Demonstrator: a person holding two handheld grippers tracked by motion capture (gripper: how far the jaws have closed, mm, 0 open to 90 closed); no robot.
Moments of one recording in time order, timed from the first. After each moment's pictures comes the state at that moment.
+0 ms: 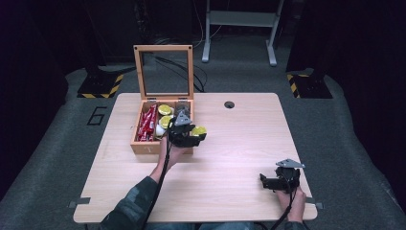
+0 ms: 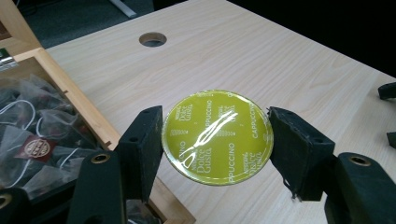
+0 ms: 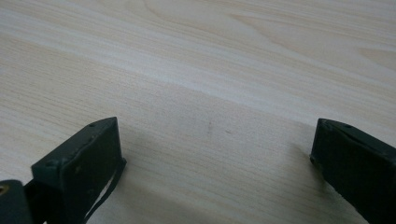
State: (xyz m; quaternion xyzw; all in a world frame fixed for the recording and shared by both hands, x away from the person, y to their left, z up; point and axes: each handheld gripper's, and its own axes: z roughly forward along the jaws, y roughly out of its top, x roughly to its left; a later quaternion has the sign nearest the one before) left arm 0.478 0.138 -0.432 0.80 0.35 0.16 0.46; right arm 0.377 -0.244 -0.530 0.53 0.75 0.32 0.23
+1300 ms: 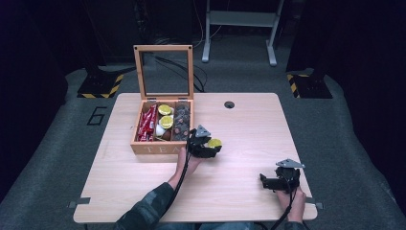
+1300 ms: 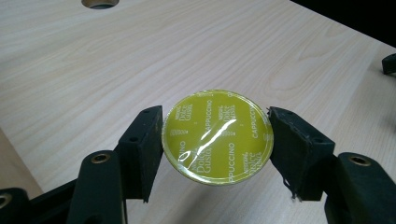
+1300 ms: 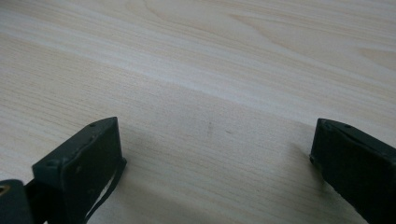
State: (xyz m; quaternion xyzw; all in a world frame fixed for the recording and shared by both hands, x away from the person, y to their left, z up) left arm 0.477 0.084 -0.486 0.82 0.34 0.13 0.45; right arm 0.377 -0.244 -0.530 0.53 0.75 0.32 0.23
